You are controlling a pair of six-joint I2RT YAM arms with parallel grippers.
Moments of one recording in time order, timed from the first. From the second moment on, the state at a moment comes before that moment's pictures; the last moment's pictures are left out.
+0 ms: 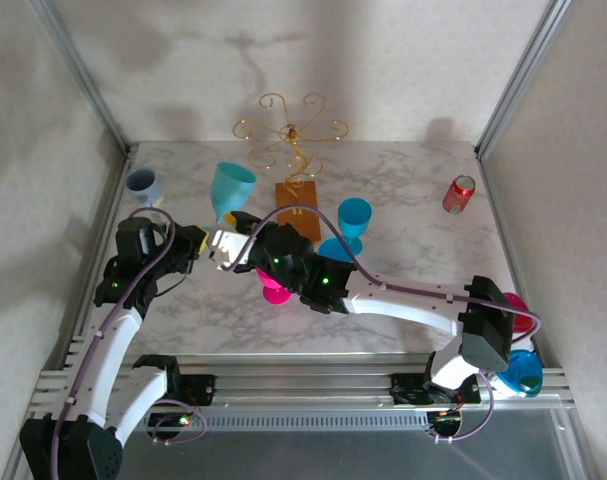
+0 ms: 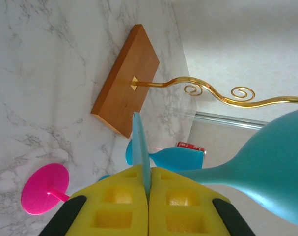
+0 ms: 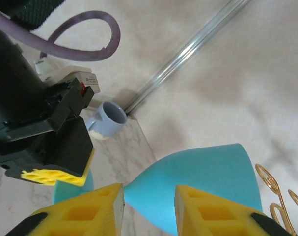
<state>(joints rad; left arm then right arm) -0.01 0.85 0.69 -0.35 0.44 -1.24 1.23 1.57 1.27 0.21 0.32 -0.71</state>
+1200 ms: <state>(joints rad) -0.01 0.78 0.64 -0.30 0.40 -1.09 0.82 1.89 2.21 -0.78 -0.63 0.19</state>
